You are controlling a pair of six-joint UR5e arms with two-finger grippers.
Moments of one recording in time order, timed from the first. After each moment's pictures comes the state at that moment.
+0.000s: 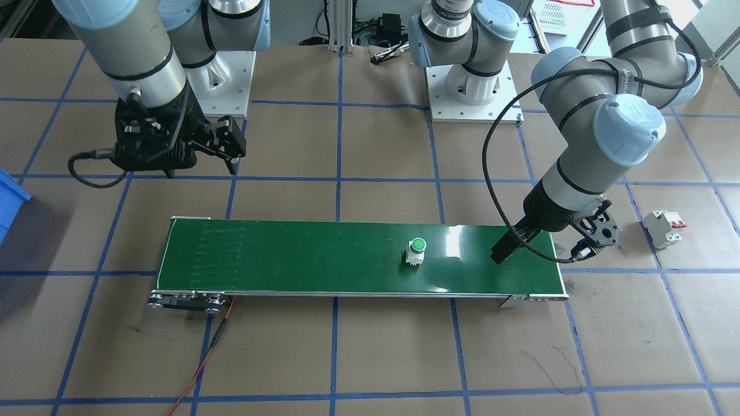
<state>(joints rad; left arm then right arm) -1.39 -1.75 -1.81 -1.09 1.45 -0.44 1.63 -1.51 1.62 -1.67 -1.54 0.00</state>
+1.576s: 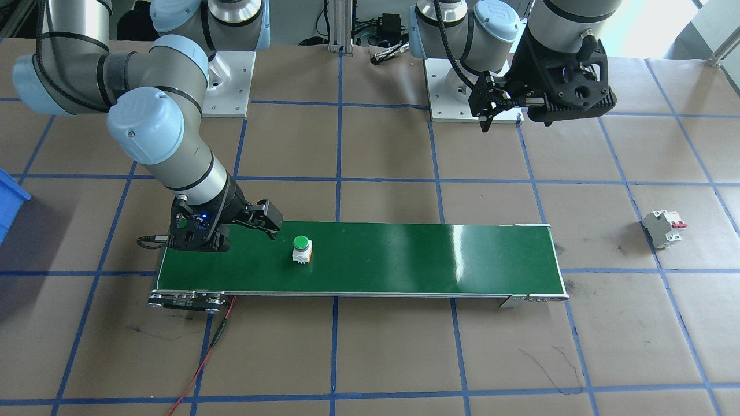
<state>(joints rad) -1.59 -1.59 -1.42 -1.81 1.67 -0.10 1.63 -1.34 1.80 -2.04 -1.37 0.18</state>
